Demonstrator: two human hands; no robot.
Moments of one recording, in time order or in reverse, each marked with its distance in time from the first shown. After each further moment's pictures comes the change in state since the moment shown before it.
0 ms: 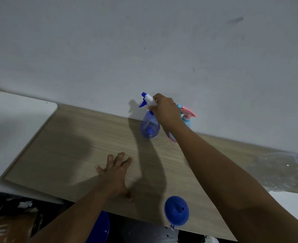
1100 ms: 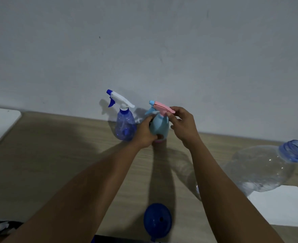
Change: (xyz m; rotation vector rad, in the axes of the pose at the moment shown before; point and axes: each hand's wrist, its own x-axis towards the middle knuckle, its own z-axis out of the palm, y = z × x) left_hand 0.140 0.182 -0.069 -0.790 0.340 0.396; right_hand -0.041 0.155 -0.015 0.768 0.180 0.251
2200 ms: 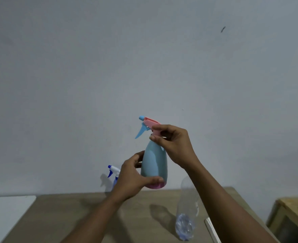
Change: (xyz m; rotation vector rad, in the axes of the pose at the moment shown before) left_hand -0.276 0.252 -0.106 -0.164 0.107 0.503; right_hand -0.232 -0.304 -0.111 0.098 0.010 -0.635
